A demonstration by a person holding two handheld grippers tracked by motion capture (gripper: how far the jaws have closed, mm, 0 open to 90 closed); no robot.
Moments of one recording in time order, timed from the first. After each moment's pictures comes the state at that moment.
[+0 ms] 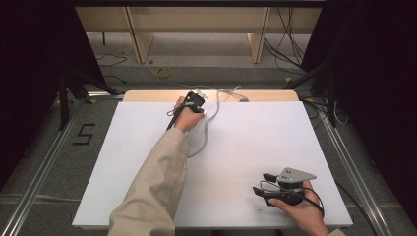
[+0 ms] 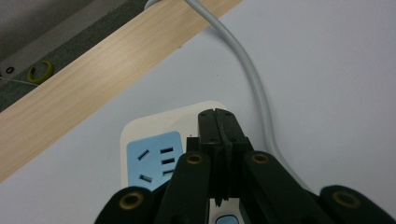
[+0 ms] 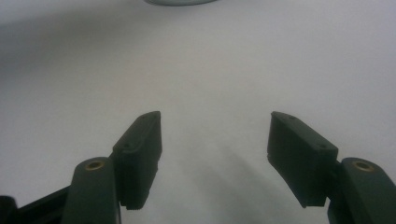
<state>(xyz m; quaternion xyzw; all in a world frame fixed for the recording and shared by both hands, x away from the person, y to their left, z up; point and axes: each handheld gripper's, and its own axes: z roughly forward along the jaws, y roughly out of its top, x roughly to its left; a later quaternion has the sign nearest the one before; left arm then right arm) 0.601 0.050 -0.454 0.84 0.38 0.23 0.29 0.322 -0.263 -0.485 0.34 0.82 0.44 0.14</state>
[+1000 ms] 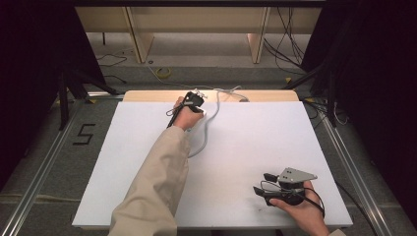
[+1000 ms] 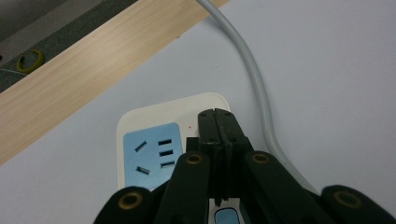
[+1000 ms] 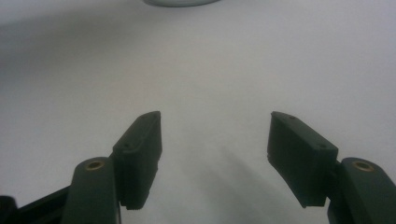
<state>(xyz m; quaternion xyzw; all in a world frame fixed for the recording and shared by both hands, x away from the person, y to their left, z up) 0.601 0.053 -0.453 0.84 0.40 0.22 0.29 0.322 -0.264 -0.484 0.34 0.82 0.44 0.14</state>
